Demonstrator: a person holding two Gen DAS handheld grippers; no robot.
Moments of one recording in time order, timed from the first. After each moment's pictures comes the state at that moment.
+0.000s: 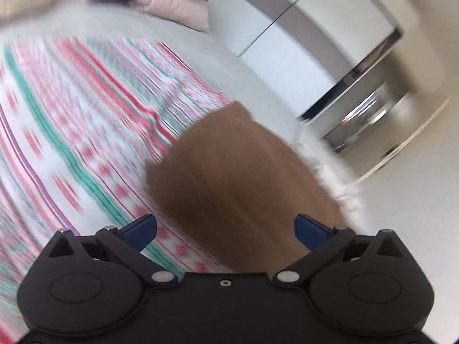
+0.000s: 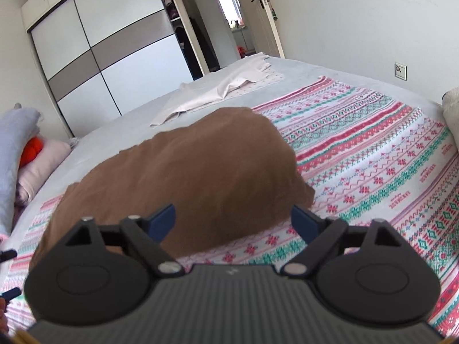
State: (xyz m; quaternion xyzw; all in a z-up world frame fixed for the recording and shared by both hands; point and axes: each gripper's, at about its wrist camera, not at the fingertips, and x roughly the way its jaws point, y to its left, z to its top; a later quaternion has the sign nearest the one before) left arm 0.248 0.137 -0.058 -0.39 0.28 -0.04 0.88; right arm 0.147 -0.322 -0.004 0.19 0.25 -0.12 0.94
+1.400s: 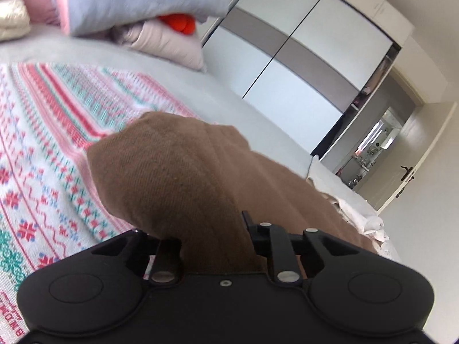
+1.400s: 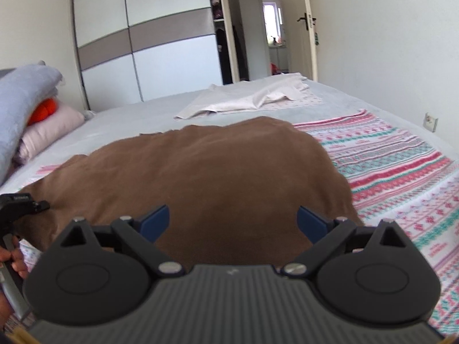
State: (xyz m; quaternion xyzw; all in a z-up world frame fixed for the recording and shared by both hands) left arm 0.342 0.072 -0.077 -0.32 0.19 0.04 0.93; right arm 0.199 -0.273 -0.021 0.08 0.22 -0.07 0.97
